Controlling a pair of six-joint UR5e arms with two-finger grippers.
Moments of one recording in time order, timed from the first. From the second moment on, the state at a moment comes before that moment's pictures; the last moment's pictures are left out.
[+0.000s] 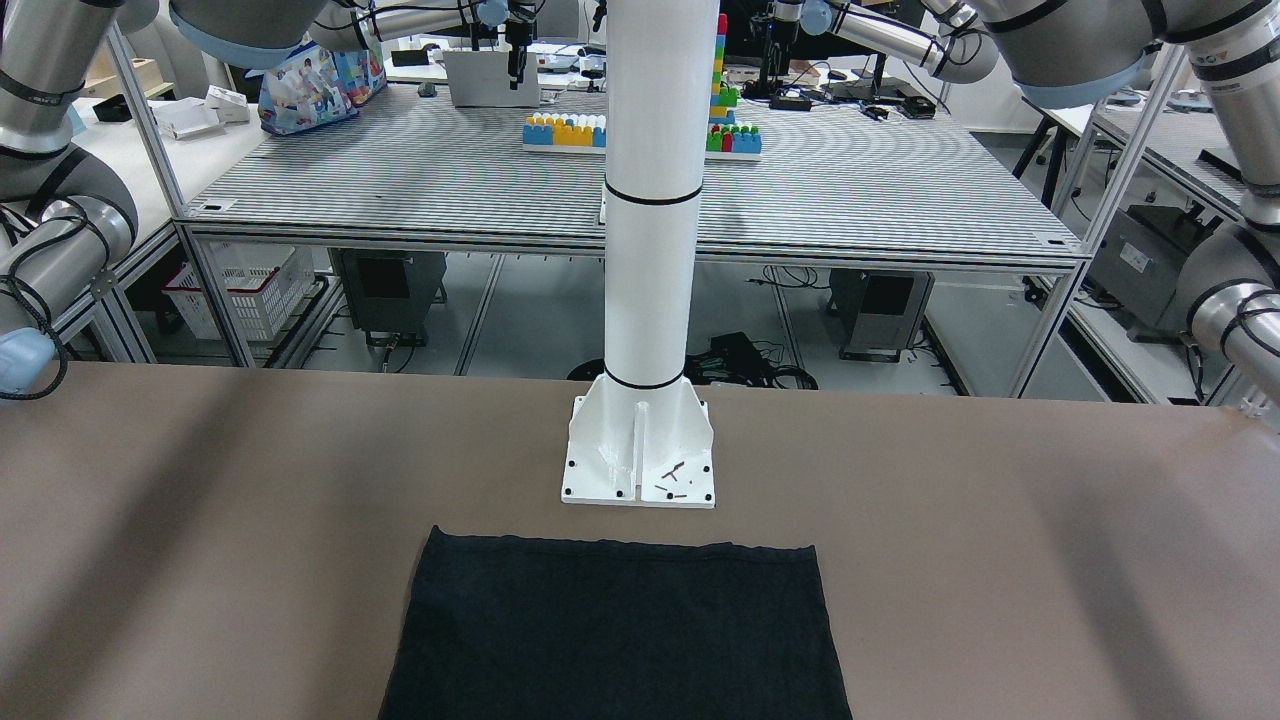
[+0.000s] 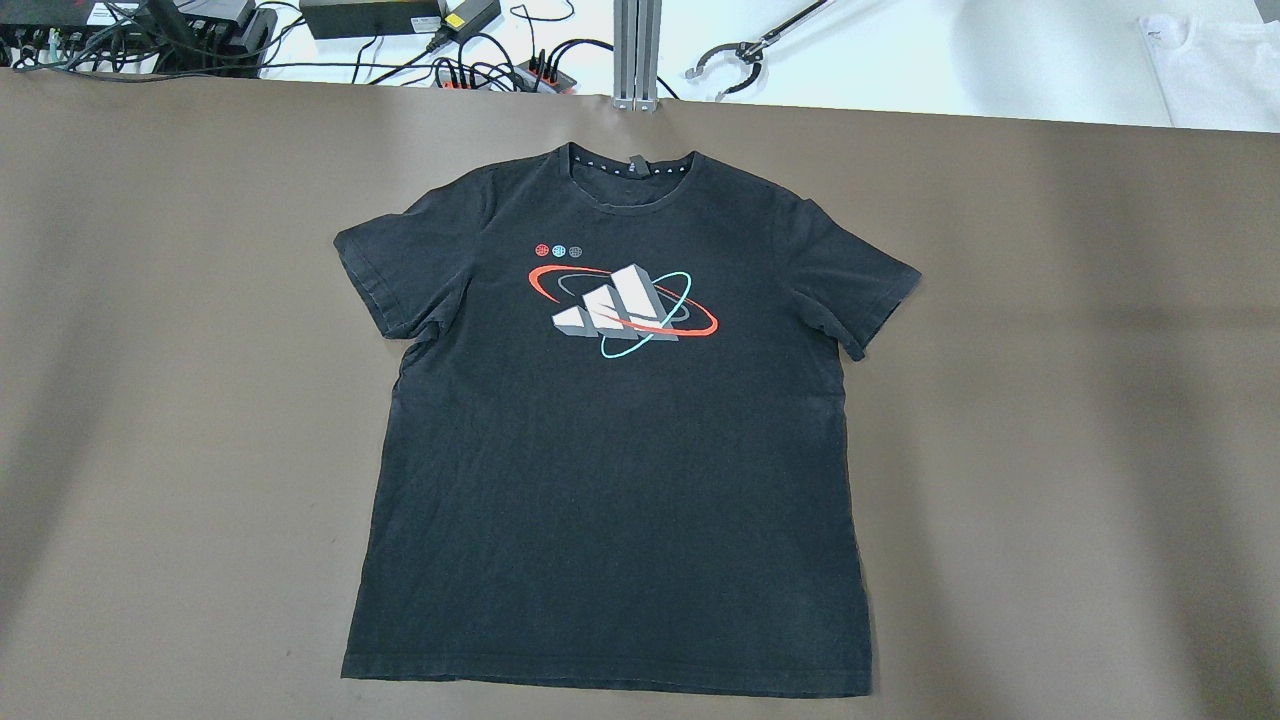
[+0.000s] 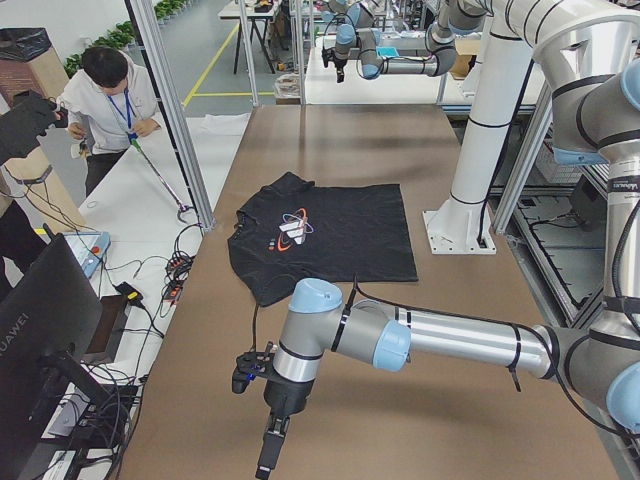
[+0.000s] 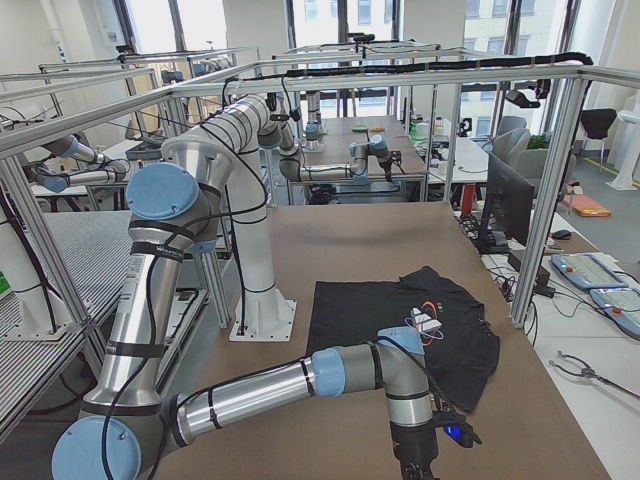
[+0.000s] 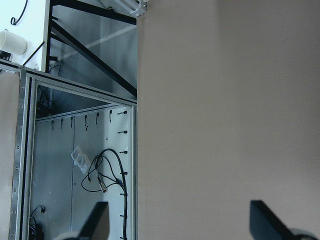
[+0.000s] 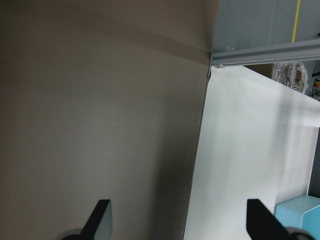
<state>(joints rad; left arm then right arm) -1.57 -1.65 -1.66 -1.73 -1.75 -0.10 1.48 -1.64 1.98 -1.74 1.70 0.00</state>
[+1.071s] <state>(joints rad) -1.57 -1.73 -1.66 -1.76 -1.74 -0.10 1.47 -1.62 2.00 -1.65 1.70 0.01</state>
